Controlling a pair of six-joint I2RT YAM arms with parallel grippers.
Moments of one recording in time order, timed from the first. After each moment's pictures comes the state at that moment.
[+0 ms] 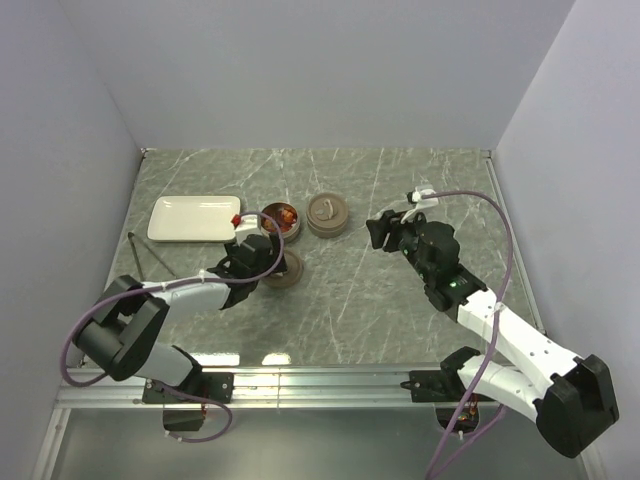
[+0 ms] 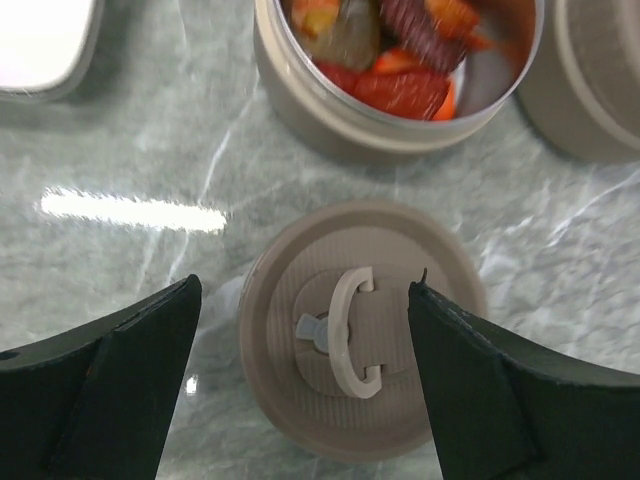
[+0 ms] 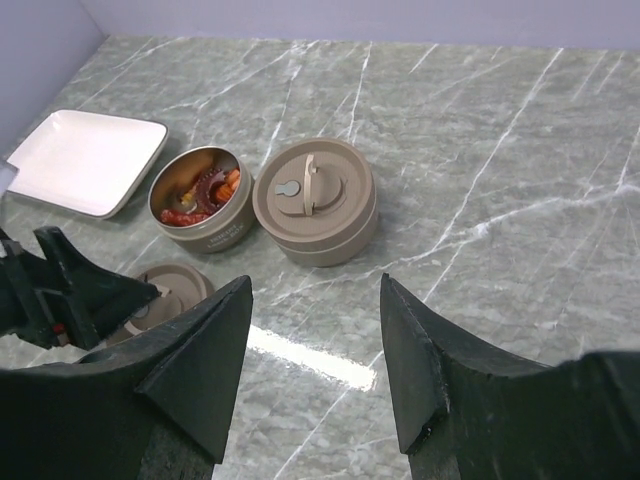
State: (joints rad) left arm -0.62 1.42 0.57 0.21 -0.44 -0.62; right arm 0.52 0.97 0.62 0.20 0.11 0.25
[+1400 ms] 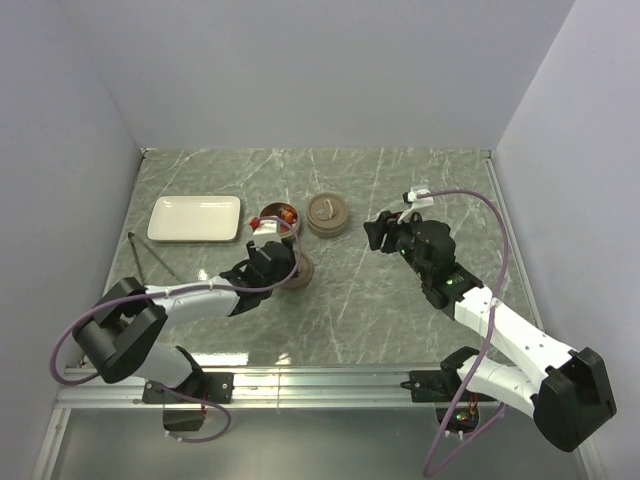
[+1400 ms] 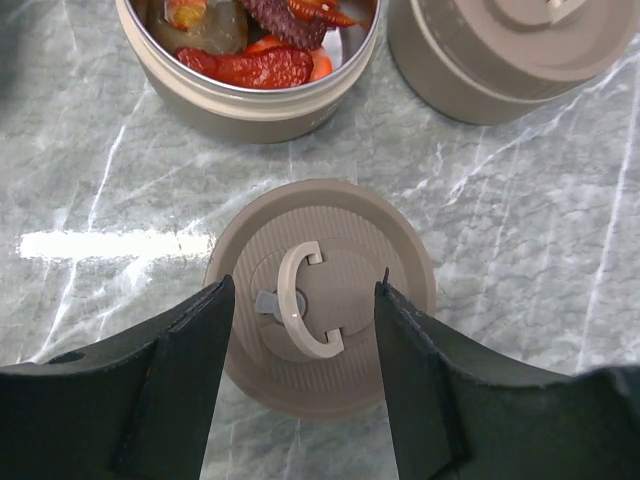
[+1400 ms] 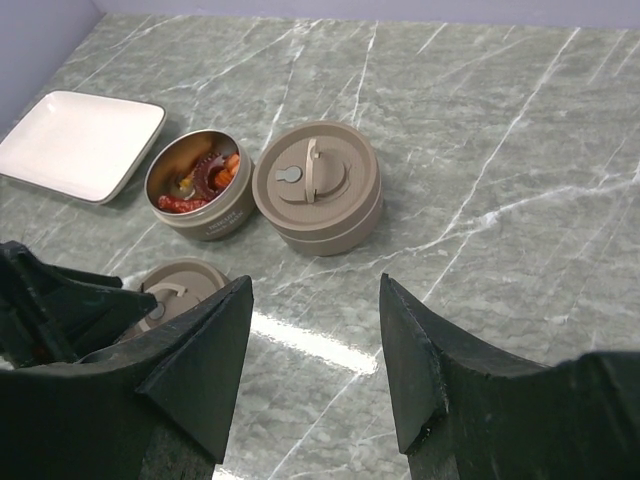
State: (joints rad) left arm -0.78 1.41 0.60 0.20 -0.52 -0.63; right arm 0.52 1.00 0.61 0.21 0.09 0.26
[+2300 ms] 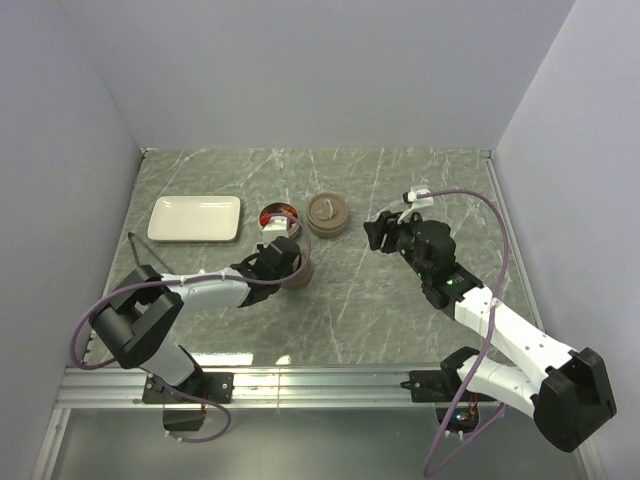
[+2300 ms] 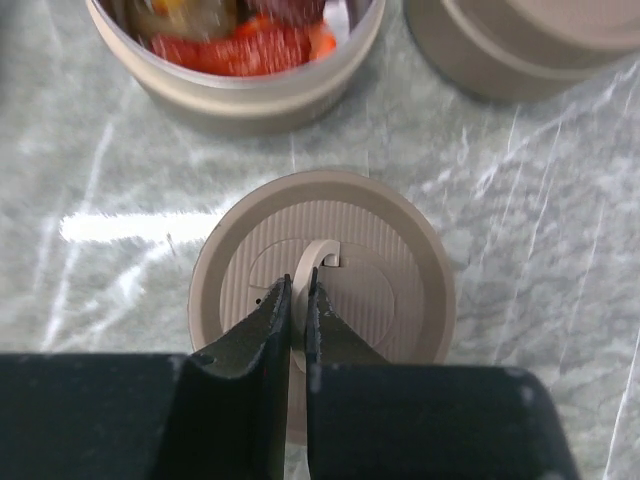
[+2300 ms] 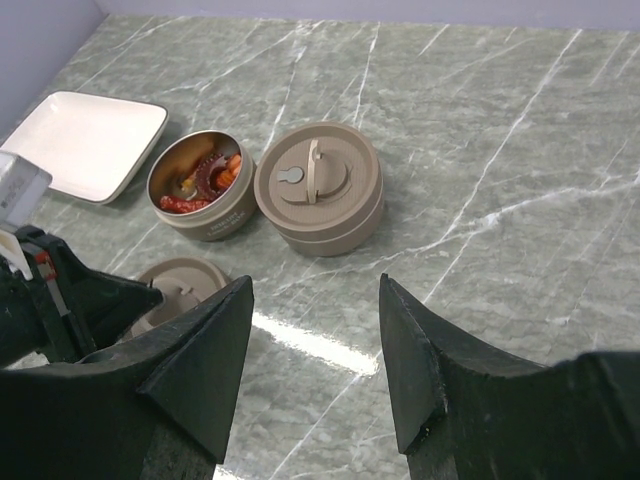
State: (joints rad) left arm -0.78 1.52 0.68 0.15 -0.52 -0.60; right arm 0.52 1.00 0.61 0.21 0.08 0.26
